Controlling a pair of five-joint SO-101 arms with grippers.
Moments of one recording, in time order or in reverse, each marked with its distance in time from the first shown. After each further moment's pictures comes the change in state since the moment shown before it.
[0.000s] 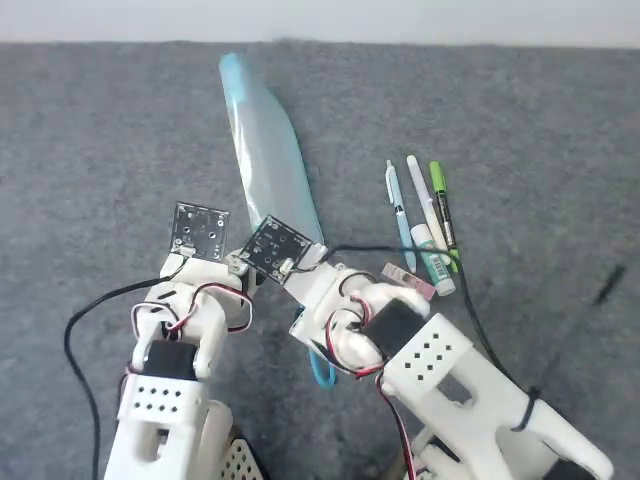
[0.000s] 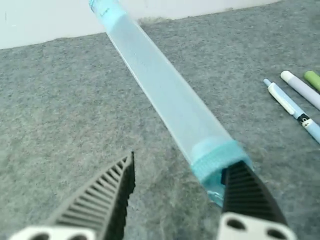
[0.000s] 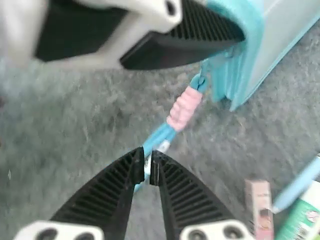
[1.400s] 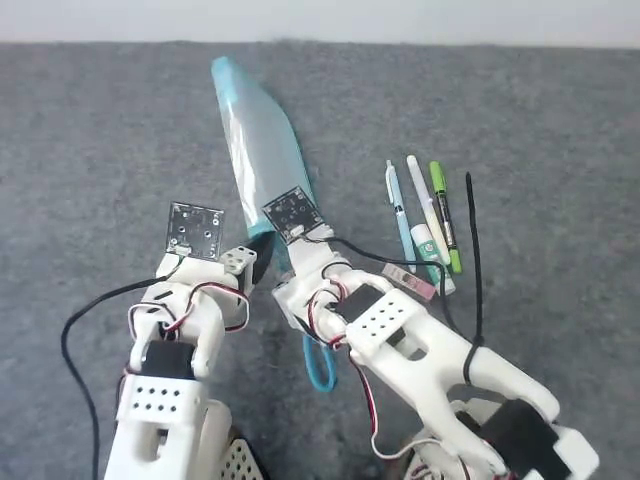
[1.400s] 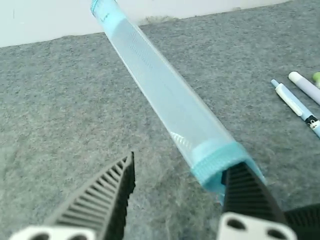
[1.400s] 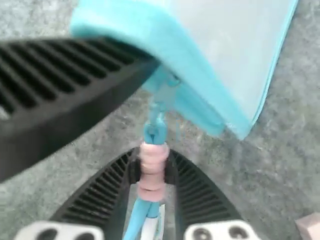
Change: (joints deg) left arm -1.3 0.0 0.0 0.0 0.0; right arm 3.4 22.8 2.0 -28.5 -17.8
